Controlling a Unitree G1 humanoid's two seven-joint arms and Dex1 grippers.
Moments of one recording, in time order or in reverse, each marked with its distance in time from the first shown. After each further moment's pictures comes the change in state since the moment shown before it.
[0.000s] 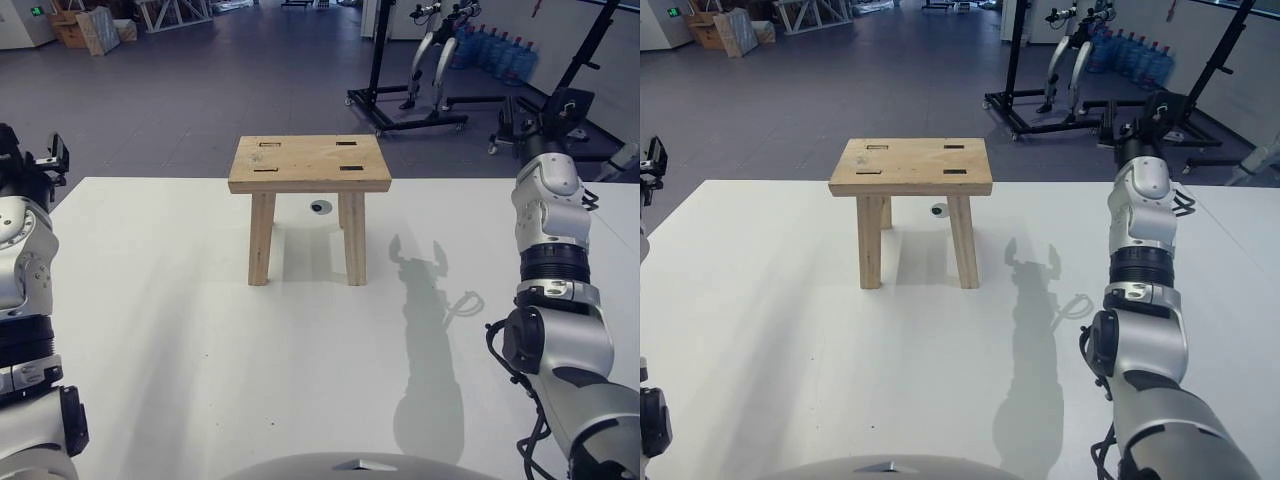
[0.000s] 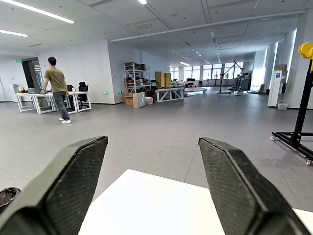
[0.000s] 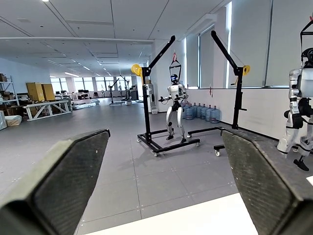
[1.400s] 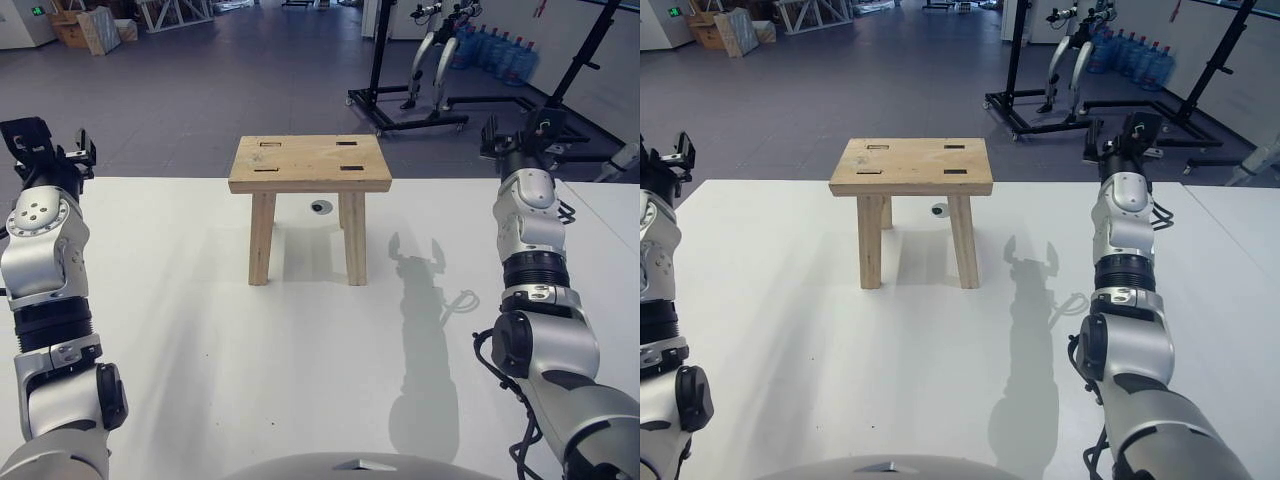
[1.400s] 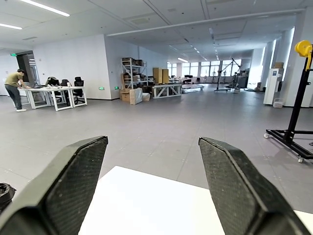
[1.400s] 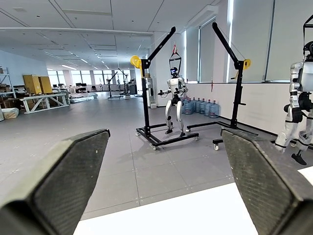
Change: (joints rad) left arm -0.104 -0.145 0.014 0.007 0.158 0.072 -0.025; right arm 0.016 0.047 0.002 0.074 -0.039 -0.072 -0.012
